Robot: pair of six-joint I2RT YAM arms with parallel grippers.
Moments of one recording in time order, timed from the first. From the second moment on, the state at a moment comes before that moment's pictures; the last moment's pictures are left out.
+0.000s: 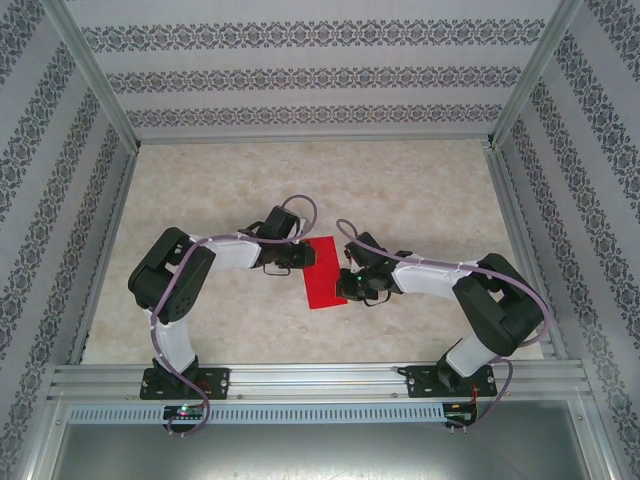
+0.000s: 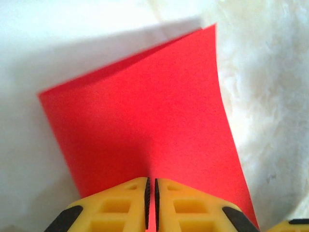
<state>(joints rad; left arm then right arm) -0.53 1.86 0.97 -0.07 0.35 -0.53 0.67 1.59 0.71 -0.27 -0.31 0.76</state>
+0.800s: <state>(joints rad) -0.44 2.02 1.16 -0.07 0.46 -0.54 0.67 1.59 0.70 -0.20 -0.31 0.75</state>
